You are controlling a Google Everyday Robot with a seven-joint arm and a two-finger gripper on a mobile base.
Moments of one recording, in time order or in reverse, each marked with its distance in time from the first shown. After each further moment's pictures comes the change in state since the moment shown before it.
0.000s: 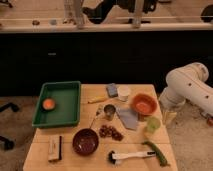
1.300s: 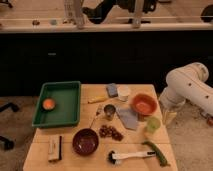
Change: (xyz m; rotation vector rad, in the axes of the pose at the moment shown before) arm 0.000 0.000 0.000 0.000 0.000 0.000
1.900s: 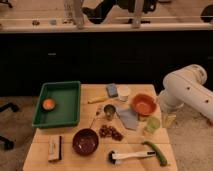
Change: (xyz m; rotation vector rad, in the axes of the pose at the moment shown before) arm -0.031 0.024 -0.013 0.016 0.001 -0.238
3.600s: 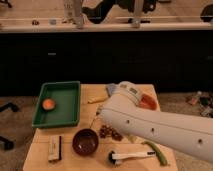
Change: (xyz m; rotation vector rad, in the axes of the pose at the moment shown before) arm -0.190 0.040 -0.030 0.007 0.080 -0.607
